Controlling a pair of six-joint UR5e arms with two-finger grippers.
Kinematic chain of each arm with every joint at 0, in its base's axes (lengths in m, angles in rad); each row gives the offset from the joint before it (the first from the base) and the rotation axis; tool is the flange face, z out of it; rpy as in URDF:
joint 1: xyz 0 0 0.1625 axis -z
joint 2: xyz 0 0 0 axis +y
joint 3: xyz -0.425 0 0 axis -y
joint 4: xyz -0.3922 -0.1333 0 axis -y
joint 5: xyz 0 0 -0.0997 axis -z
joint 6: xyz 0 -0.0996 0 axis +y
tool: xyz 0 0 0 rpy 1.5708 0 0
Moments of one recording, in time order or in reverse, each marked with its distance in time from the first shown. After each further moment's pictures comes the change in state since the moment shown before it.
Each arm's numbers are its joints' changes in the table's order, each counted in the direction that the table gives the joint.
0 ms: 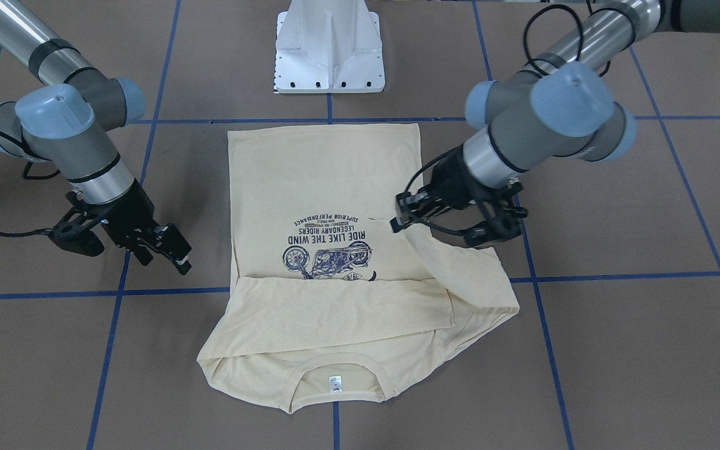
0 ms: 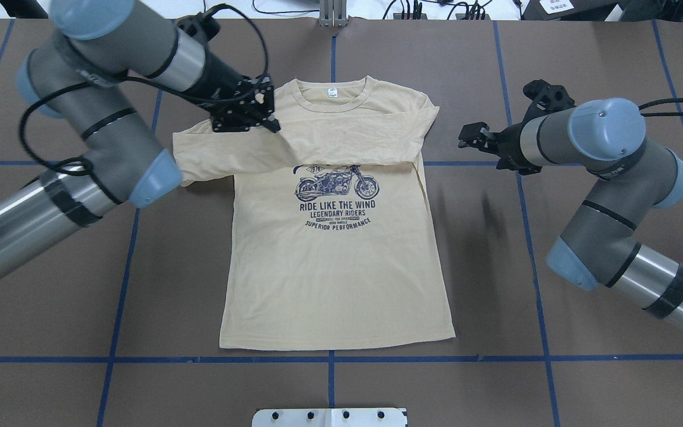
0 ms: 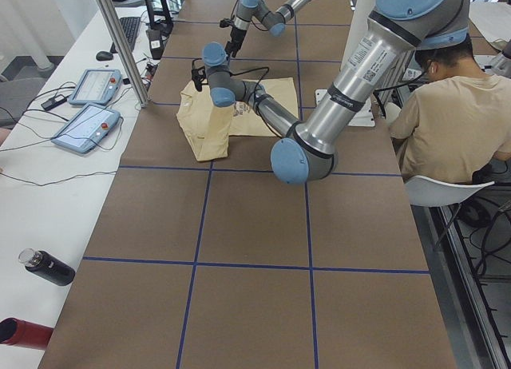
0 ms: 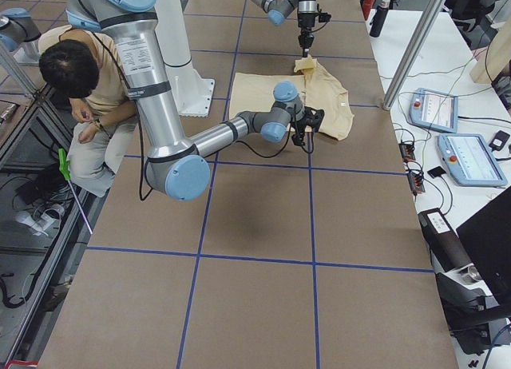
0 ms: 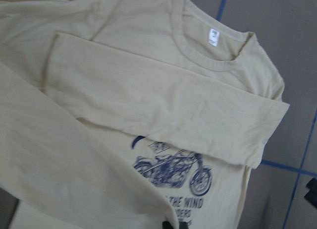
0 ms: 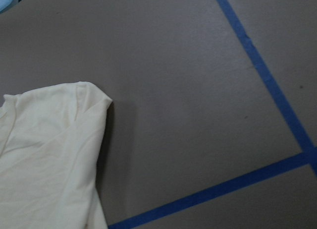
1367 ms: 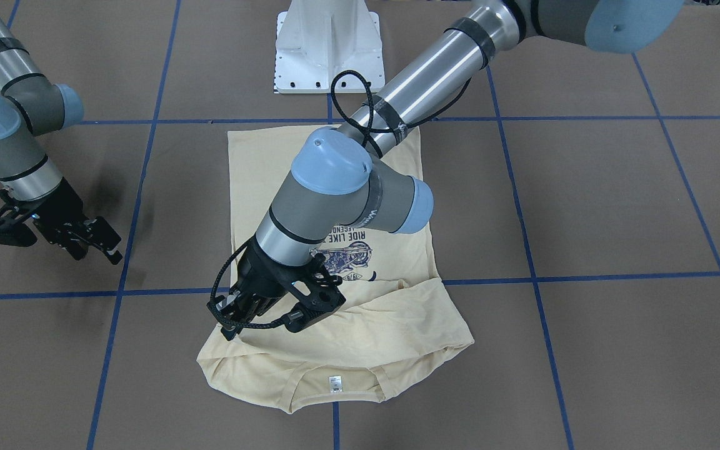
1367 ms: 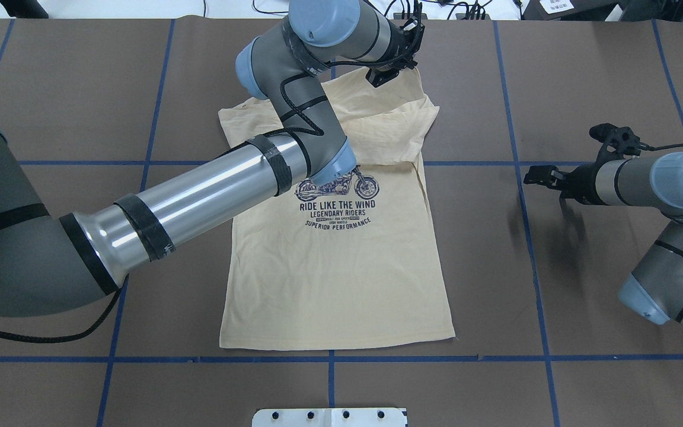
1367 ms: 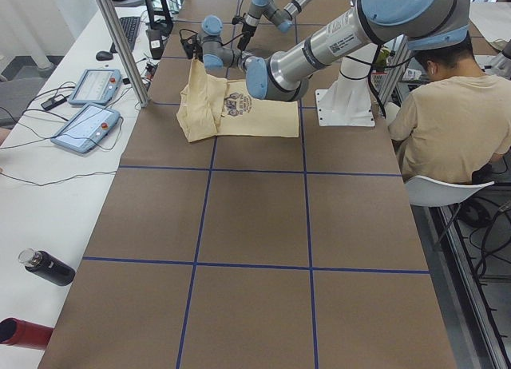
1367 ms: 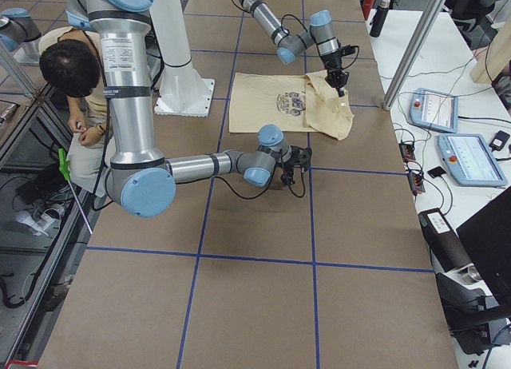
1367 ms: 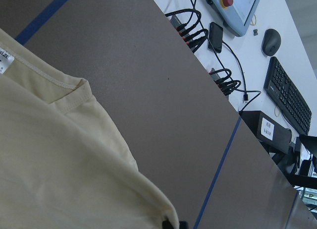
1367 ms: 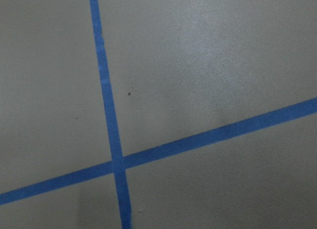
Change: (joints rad) left arm -0.125 0.526 0.755 -0.355 0.444 0.306; right arm -0.010 0.199 -0.080 0.271 0.001 0.111
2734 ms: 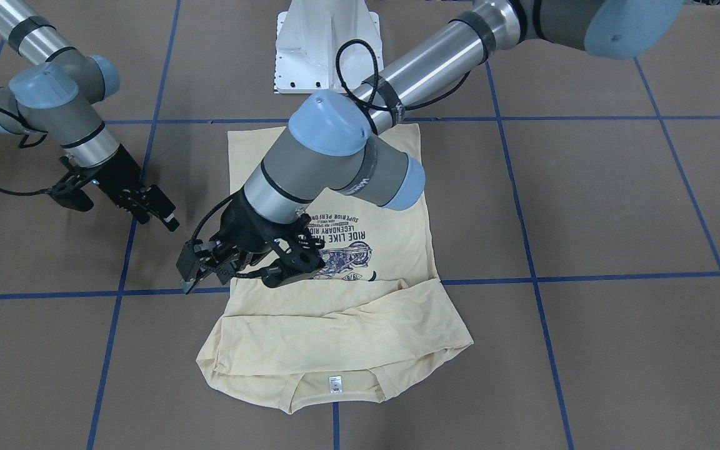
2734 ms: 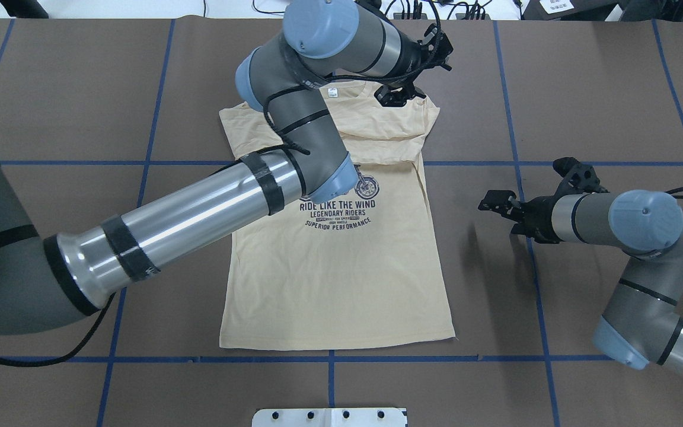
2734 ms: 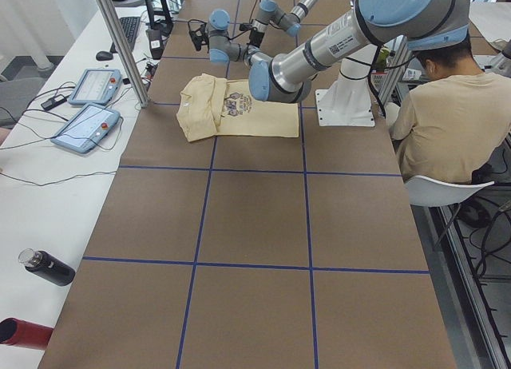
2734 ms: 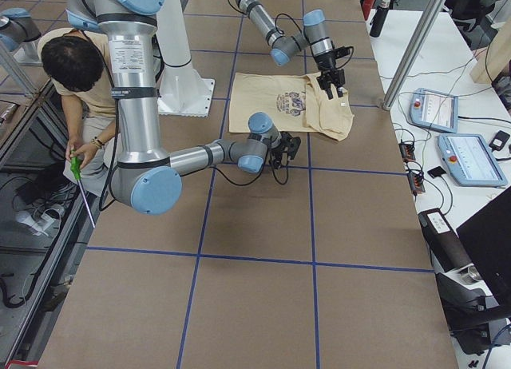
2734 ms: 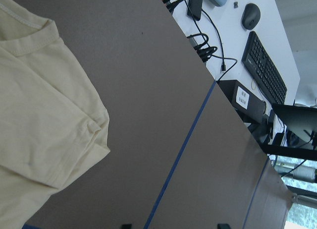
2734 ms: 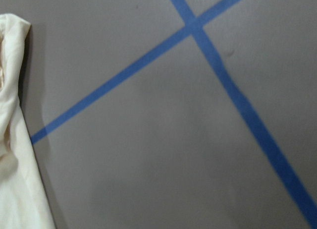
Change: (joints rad) left arm -0.021 -0.156 -0.329 0.065 -0.131 -0.050; right arm 0.213 0.010 0.176 -0.051 -0.093 -0.385
